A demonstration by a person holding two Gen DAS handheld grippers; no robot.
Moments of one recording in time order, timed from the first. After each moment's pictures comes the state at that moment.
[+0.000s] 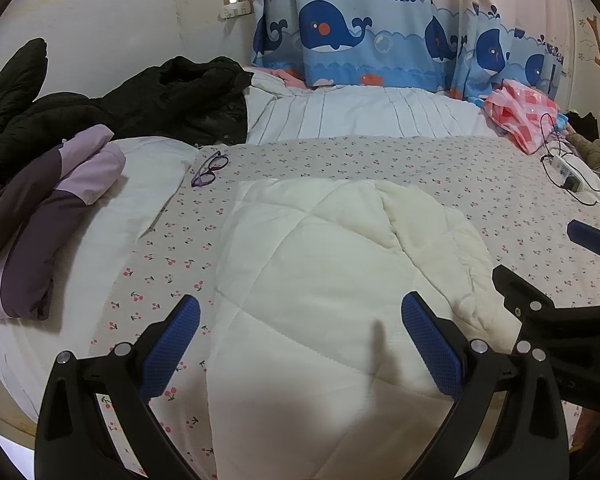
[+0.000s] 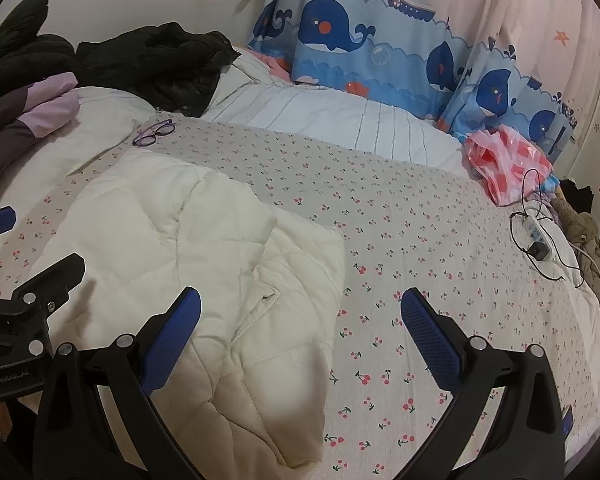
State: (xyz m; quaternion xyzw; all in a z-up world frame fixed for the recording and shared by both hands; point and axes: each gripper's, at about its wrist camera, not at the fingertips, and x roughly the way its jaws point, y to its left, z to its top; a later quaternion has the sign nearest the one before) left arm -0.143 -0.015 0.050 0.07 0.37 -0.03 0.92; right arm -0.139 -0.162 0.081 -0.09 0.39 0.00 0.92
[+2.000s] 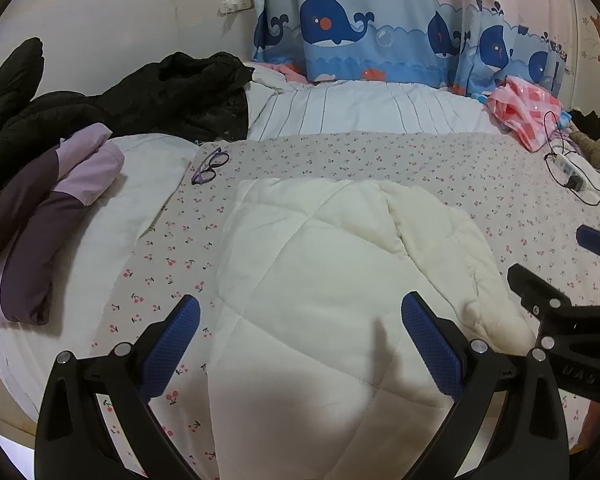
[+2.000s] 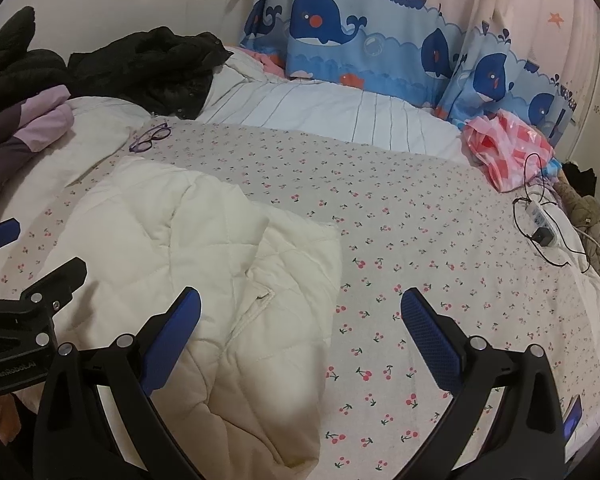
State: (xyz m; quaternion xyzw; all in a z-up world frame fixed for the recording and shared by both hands) left arm -0.134 -0.013 0.053 0.07 0.38 -0.03 0.92; right arm -0.138 -0.168 0.087 -0.07 0.39 0.00 0.92
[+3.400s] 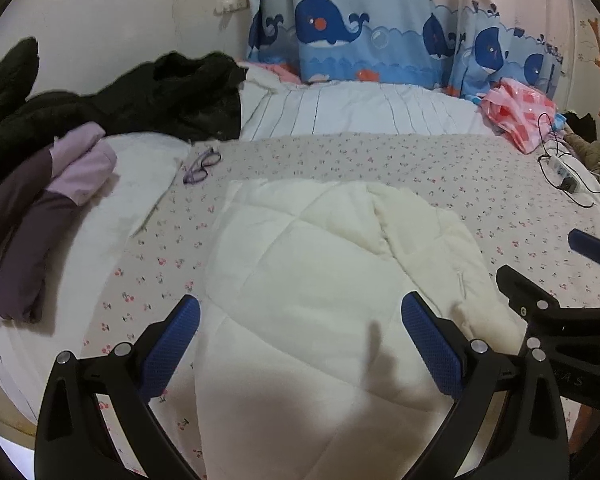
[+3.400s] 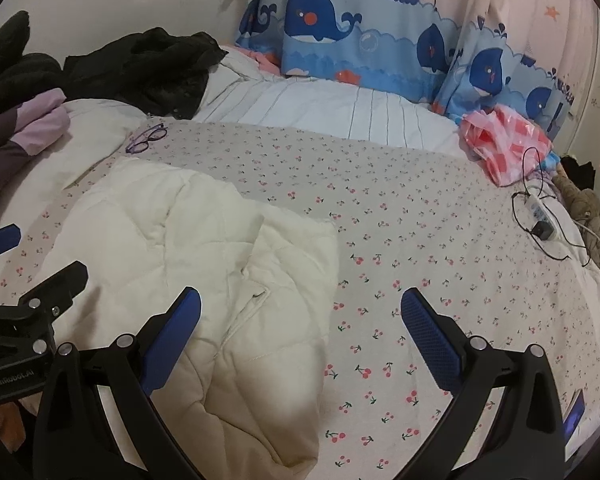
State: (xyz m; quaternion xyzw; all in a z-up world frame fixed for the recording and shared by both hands) left arm -0.136 -0.020 0.054 0.07 0.37 -0.04 0.92; right arm -0.139 -0.173 0.086 -0.06 0.39 -0.01 0.92
